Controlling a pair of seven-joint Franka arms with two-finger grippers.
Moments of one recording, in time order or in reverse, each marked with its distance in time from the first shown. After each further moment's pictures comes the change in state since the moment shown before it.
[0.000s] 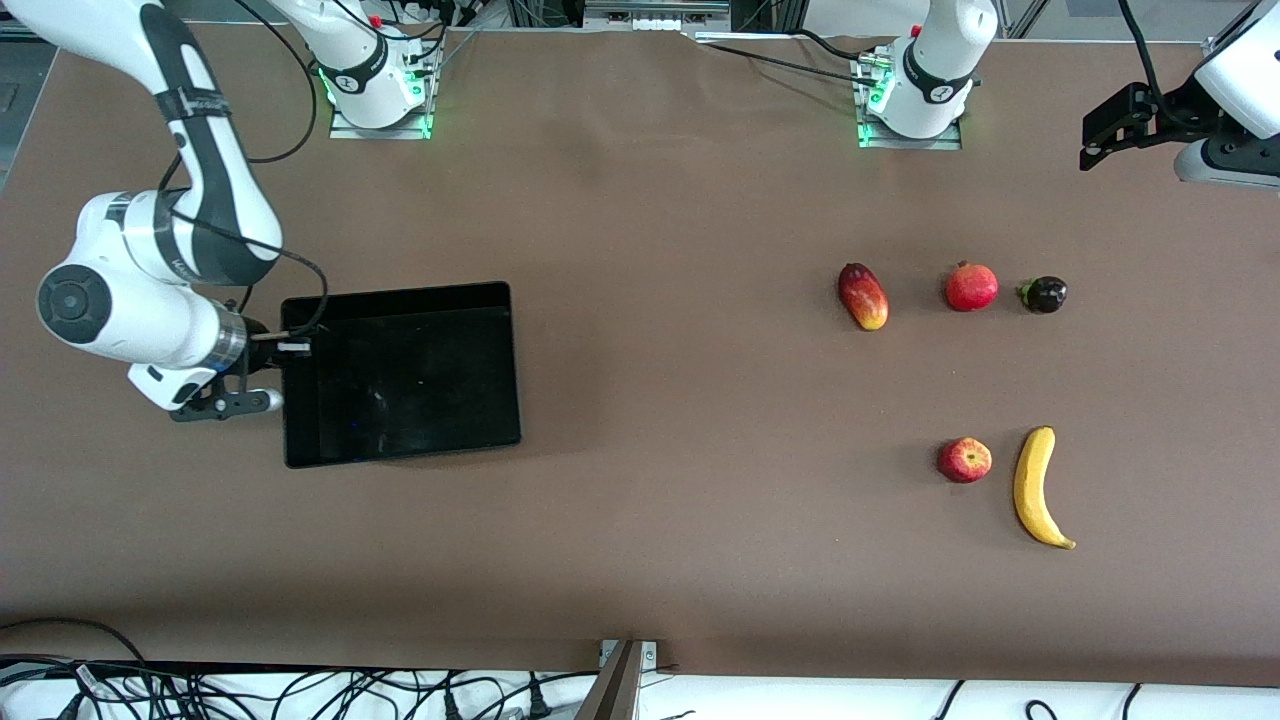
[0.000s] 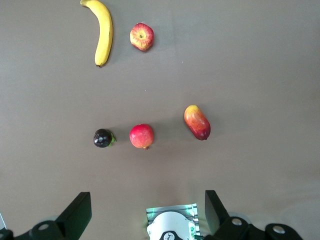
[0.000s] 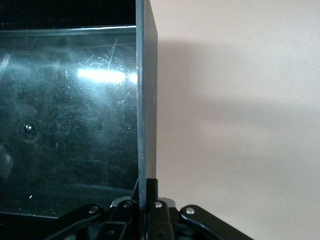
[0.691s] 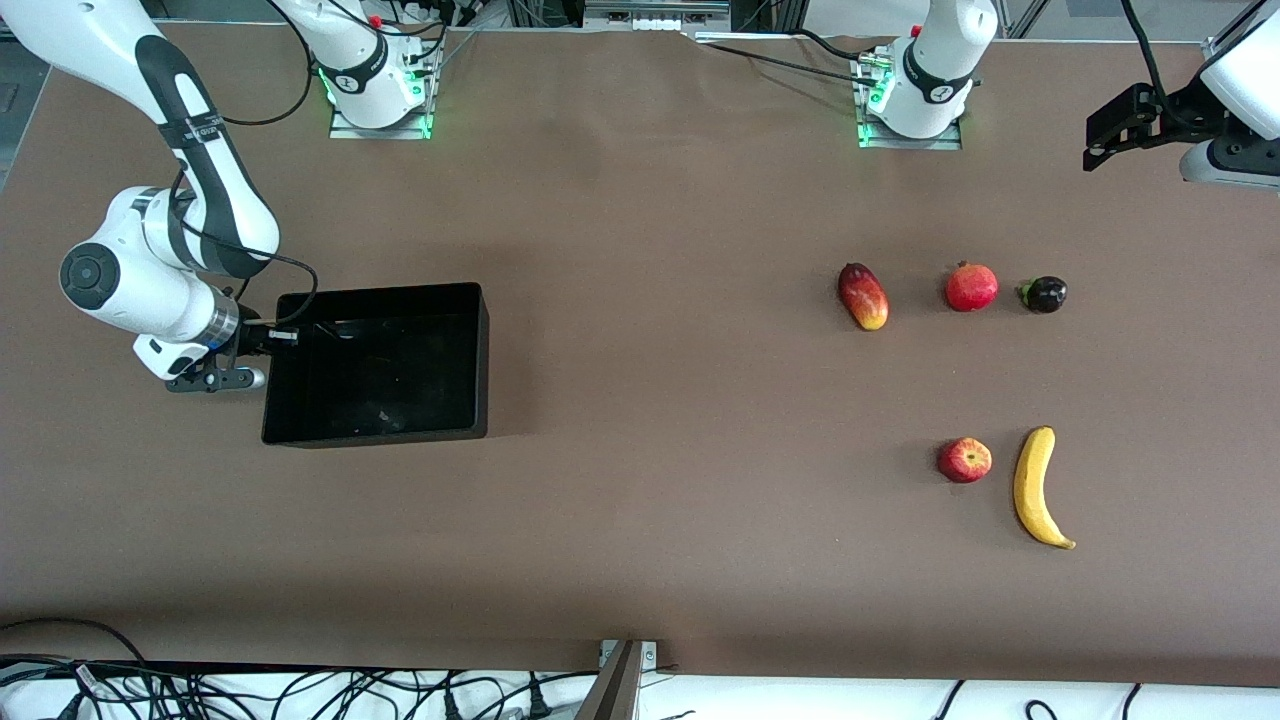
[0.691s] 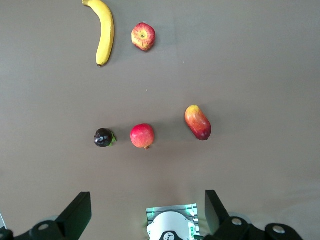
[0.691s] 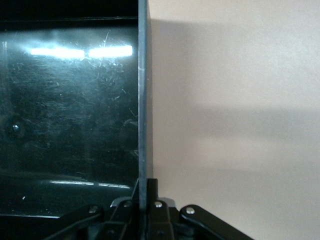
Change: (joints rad) left arm 0.004 0.000 0.000 0.000 0.000 0.000 -0.001; right arm -0.090 -0.014 -0.001 -0.241 0.013 0.277 -0.026
